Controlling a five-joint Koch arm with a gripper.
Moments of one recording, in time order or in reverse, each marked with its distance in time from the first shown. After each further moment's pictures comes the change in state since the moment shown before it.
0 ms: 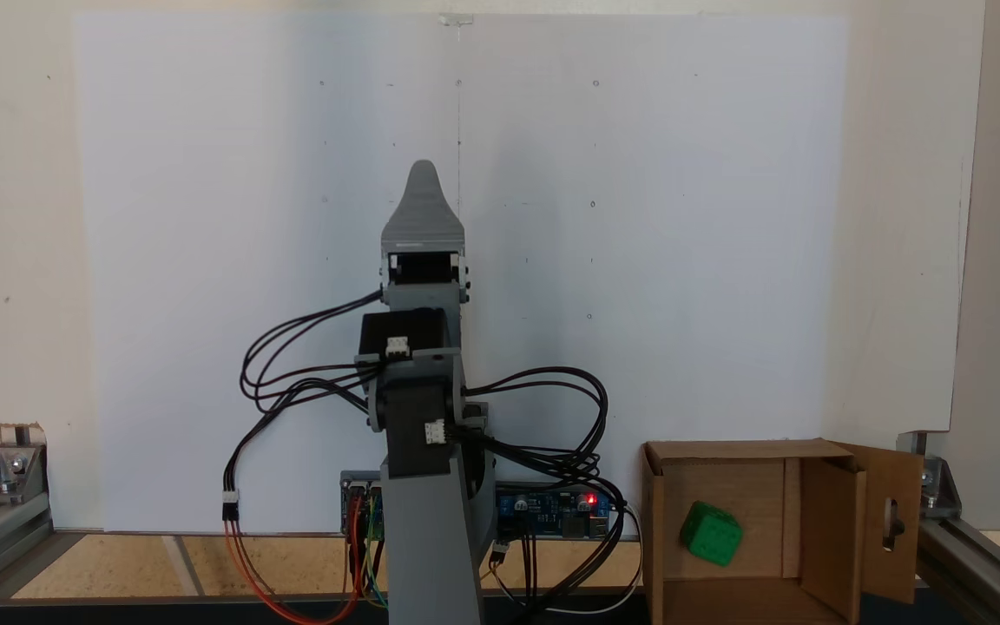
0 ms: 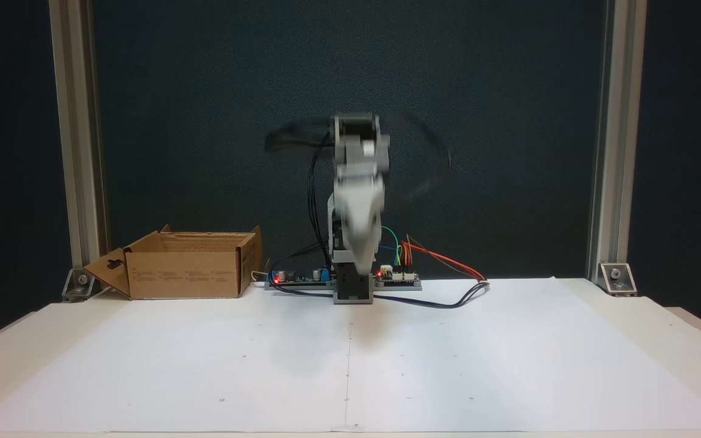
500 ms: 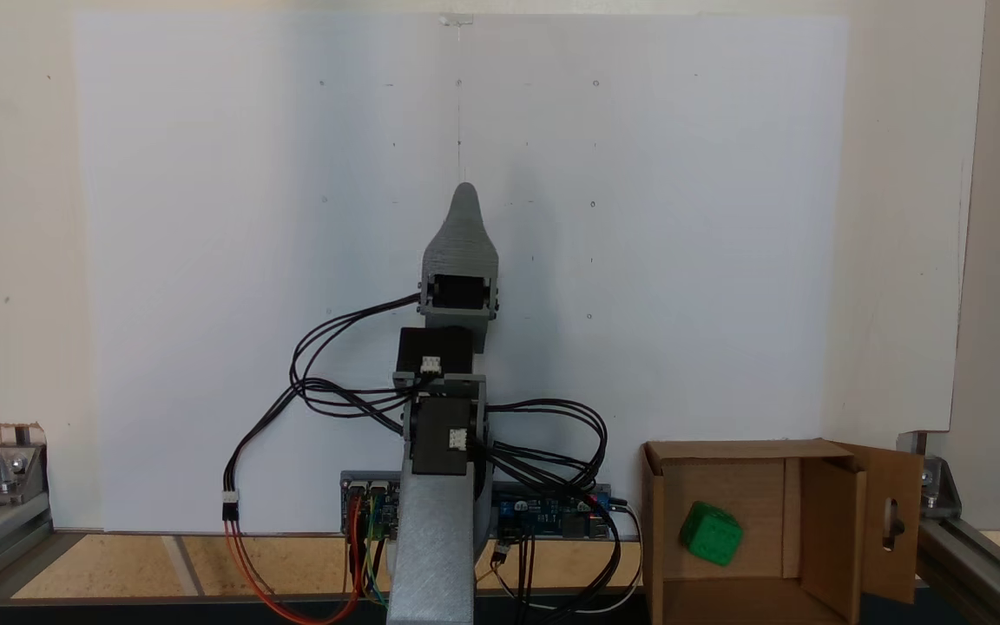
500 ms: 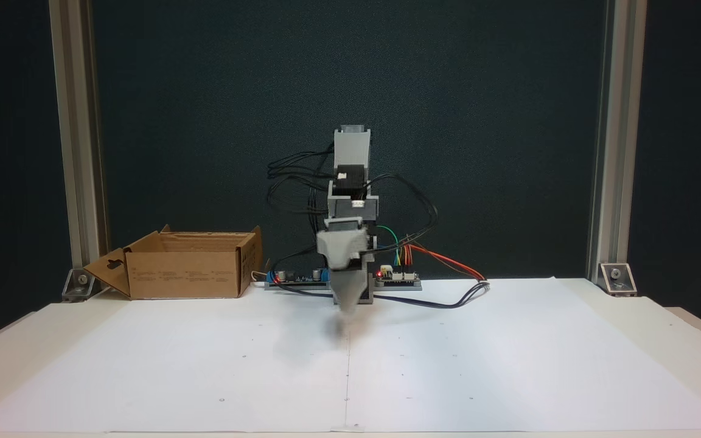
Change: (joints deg) arm 7.5 5.7 27.6 -39.1 0.0
